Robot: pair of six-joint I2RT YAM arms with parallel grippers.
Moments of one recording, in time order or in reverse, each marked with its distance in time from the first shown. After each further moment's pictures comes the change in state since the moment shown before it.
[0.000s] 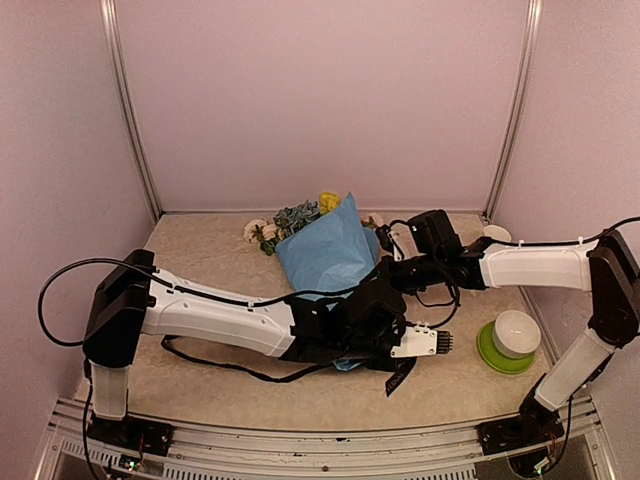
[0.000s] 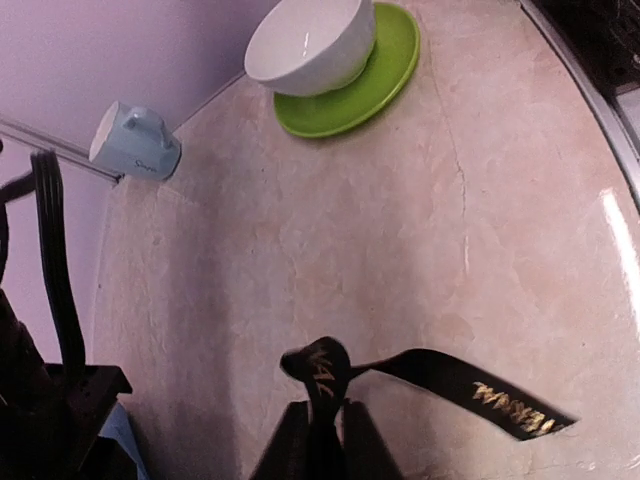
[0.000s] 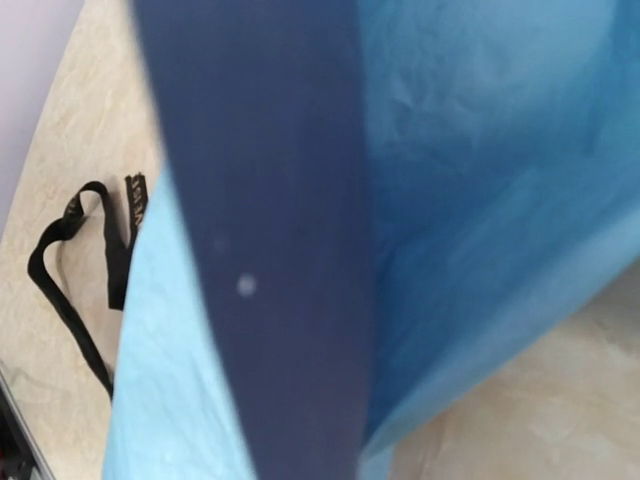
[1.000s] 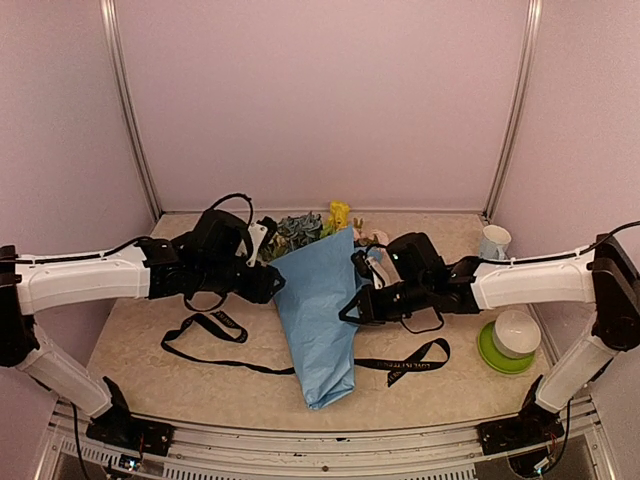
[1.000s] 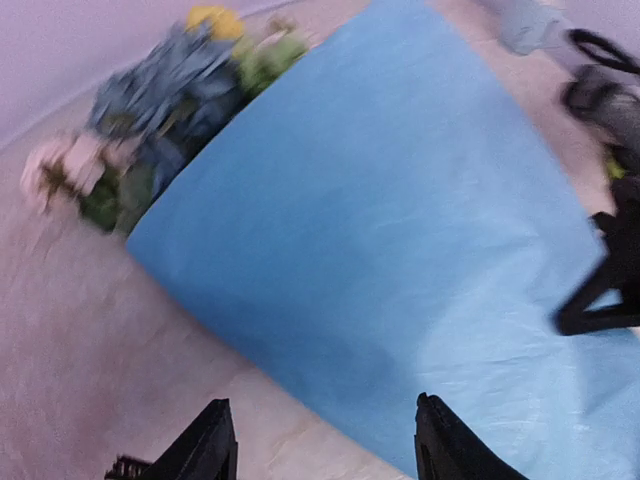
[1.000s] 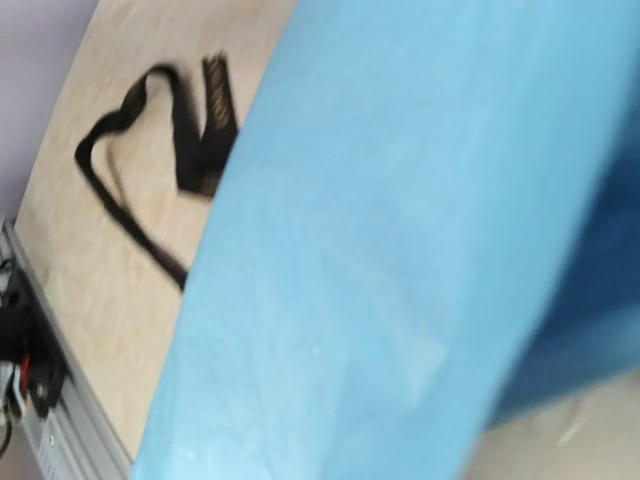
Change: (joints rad) left arm 0.415 -0.640 -0.467 -0.199 0.016 -0.859; right arm 0.172 -0.020 -0.048 0.029 0.011 0.046
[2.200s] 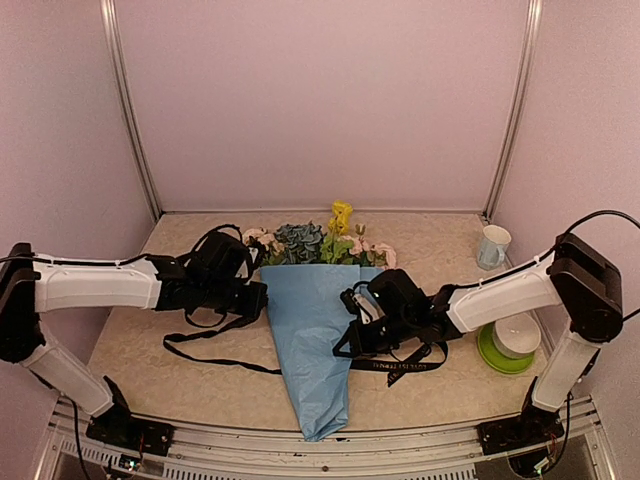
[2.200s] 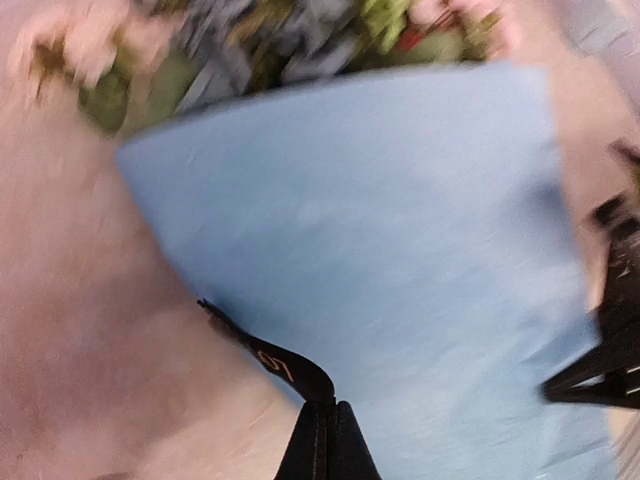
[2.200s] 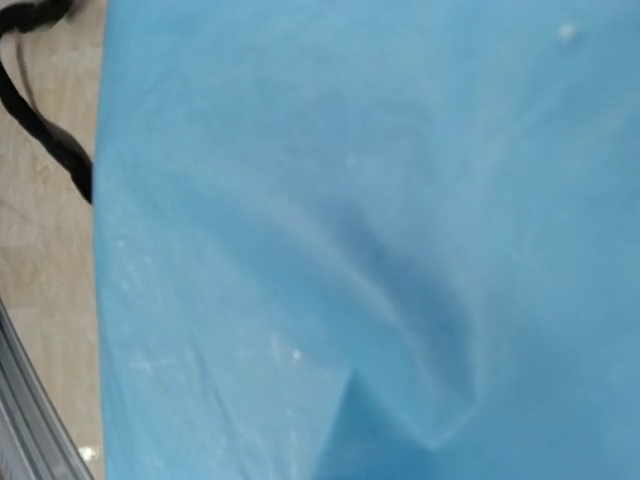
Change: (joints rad) left arm 0.101 0.061 -0.194 0.022 0.029 -0.244; right arm 0.102 0.145 -0.103 0.135 0.016 0.095
